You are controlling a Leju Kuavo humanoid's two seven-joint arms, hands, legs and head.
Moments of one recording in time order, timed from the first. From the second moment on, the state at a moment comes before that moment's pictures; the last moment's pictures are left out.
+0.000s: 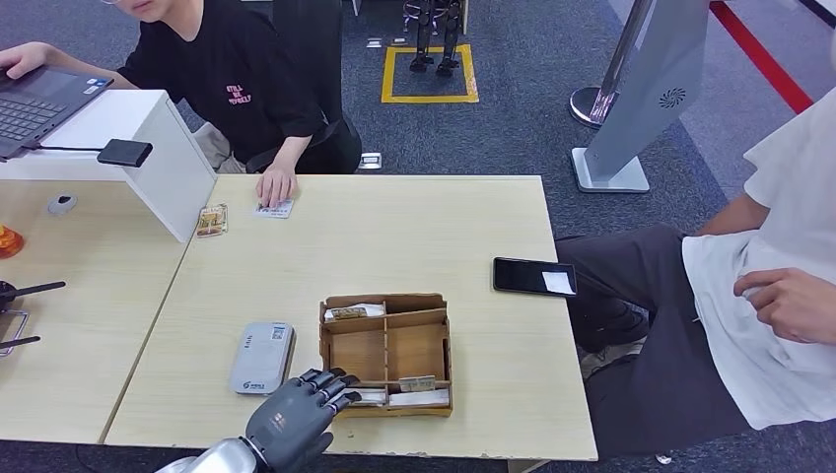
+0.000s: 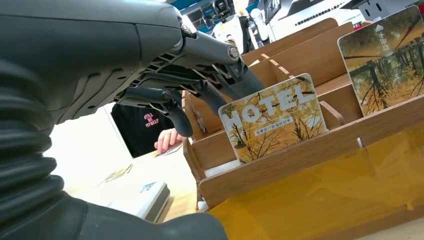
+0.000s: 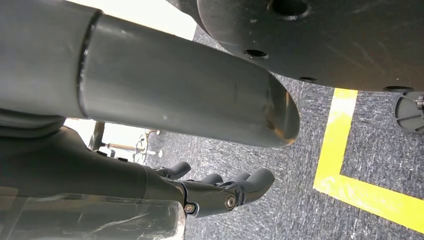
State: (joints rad) left arm -0.12 0.50 -0.95 -1.64 -1.18 -0.04 0.10; right arm 0.00 0.29 -1.32 -0.34 1.57 0.13 0.10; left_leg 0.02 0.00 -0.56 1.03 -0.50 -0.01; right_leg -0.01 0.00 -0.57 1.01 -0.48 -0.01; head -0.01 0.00
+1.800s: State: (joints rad) left arm -0.12 0.48 -0.90 -1.76 -0.91 0.06 -0.06; right arm 0.00 0.29 -1.32 -0.36 1.57 0.16 0.09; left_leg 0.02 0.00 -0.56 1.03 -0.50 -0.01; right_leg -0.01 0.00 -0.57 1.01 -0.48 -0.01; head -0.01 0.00
